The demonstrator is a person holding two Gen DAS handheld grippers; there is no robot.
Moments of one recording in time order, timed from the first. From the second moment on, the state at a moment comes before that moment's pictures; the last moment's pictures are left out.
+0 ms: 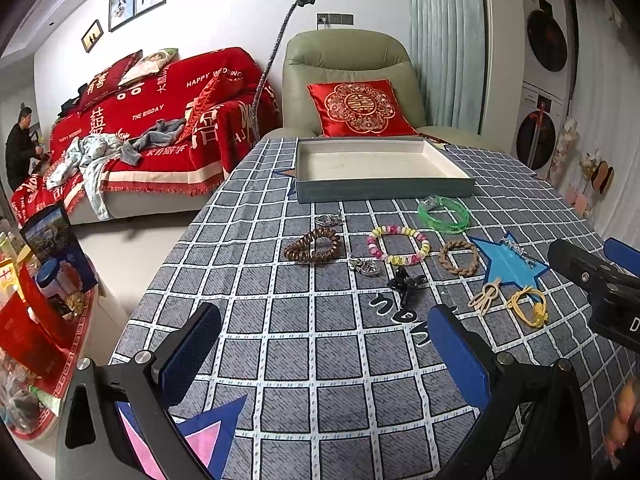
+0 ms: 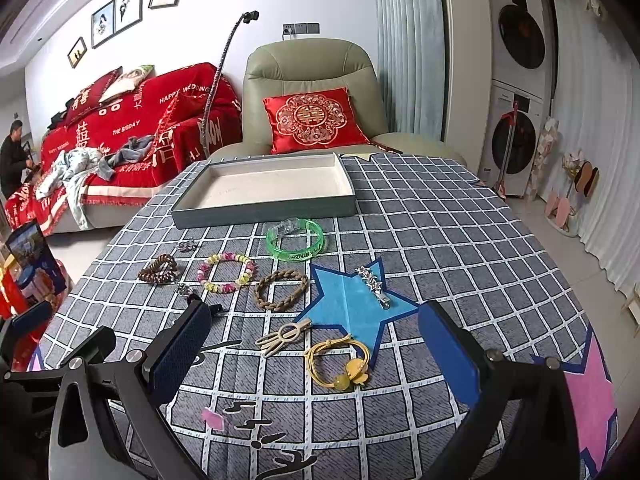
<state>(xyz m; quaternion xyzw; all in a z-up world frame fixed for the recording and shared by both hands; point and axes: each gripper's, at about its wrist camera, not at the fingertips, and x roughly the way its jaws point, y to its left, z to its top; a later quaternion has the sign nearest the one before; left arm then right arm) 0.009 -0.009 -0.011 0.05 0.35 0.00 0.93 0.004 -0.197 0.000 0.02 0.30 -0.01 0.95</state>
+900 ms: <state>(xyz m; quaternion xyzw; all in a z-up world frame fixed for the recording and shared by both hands) 0.136 0.030 -0.037 0.02 0.46 -0.09 0.88 0.086 -0.217 -0.020 0.02 0.44 0.01 0.90</state>
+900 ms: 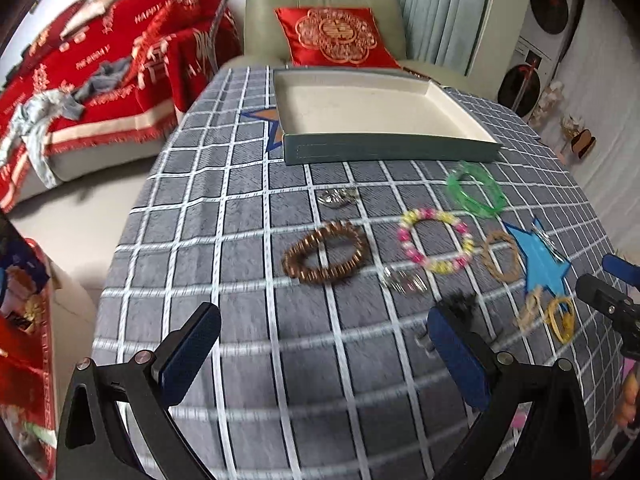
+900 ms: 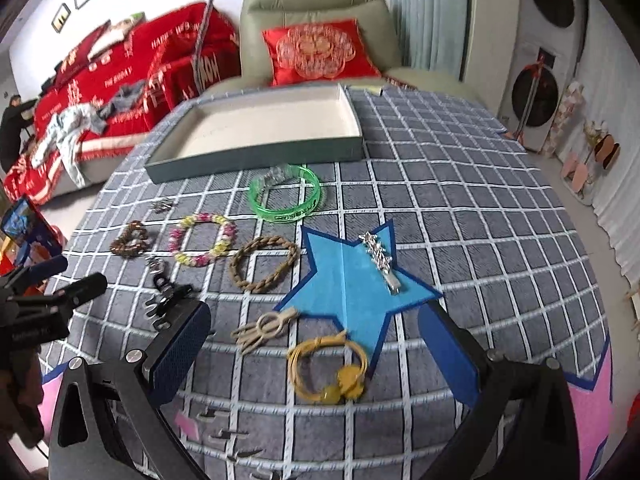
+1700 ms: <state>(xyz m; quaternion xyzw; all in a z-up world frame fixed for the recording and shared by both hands) 0.194 0.015 -0.060 0.06 0.49 -0.13 0.86 0.247 -0.214 -0.068 0.00 0.55 -0.01 0.84</state>
